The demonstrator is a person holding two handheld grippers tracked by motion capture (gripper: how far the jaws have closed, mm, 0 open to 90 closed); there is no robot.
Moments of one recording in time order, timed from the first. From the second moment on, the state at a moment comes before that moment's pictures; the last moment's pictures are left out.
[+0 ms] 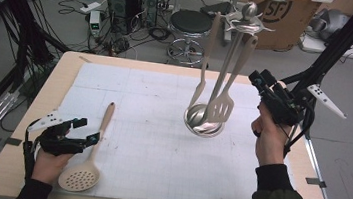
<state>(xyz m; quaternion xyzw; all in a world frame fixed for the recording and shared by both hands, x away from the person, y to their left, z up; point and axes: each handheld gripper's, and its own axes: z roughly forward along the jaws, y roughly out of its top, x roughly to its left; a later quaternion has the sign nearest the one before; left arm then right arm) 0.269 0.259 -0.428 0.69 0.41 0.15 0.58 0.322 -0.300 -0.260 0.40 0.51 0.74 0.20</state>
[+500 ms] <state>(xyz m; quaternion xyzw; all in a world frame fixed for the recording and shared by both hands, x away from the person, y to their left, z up) 0.263 0.267 -0.428 0.69 0.41 0.15 0.58 0.336 -0.288 -0.231 0.39 0.48 0.75 0.23</state>
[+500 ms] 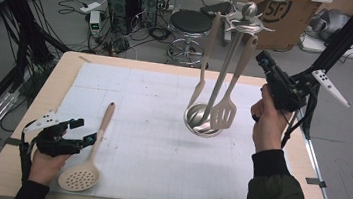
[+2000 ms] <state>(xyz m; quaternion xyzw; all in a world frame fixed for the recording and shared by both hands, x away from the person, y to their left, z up) 0.254 0.278 -0.430 0.69 0.42 0.16 0.57 0.347 -0.240 -0.213 0.36 0.48 0.77 0.23</state>
